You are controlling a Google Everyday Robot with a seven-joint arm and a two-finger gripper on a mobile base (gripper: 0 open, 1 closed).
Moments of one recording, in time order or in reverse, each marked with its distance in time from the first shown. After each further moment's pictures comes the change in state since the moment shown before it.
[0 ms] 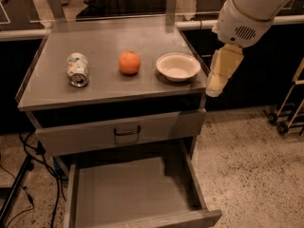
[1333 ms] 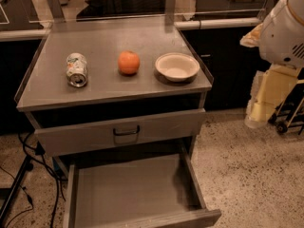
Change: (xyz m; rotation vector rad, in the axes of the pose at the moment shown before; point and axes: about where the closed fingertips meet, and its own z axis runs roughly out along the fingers) arm 0.042 0.077 -0.054 -0.025 0.017 -0.041
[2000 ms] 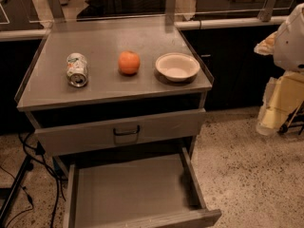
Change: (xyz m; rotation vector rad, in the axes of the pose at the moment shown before) arm 0.028 0.008 0.002 -0.022 0.025 0.076
